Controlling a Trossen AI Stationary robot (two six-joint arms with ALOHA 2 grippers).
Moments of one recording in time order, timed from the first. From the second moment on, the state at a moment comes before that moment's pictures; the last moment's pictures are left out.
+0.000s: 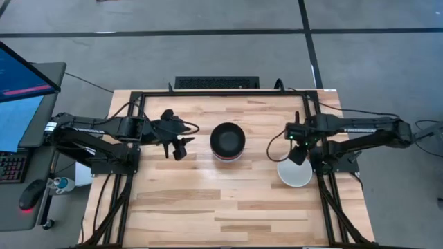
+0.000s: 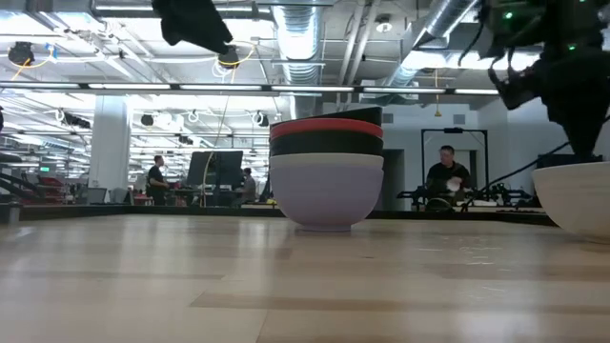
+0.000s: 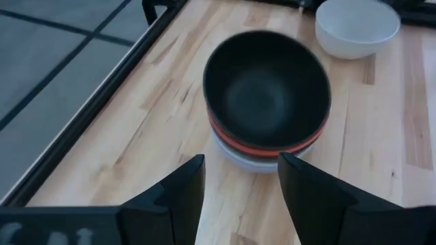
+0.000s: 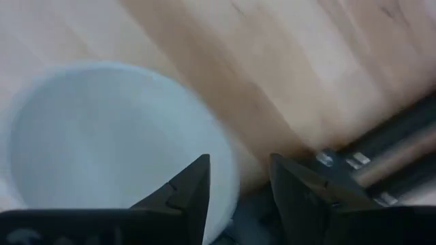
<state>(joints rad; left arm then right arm) -0.07 1.10 1.04 -0.63 -0.38 -0.26 -0.14 1.02 0.76 -1.30 -0.06 0.50</state>
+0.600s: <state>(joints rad) -0.07 1.10 1.04 -0.56 -0.41 -0.30 -0.14 1.18 0.76 -1.29 -0.11 0.73</state>
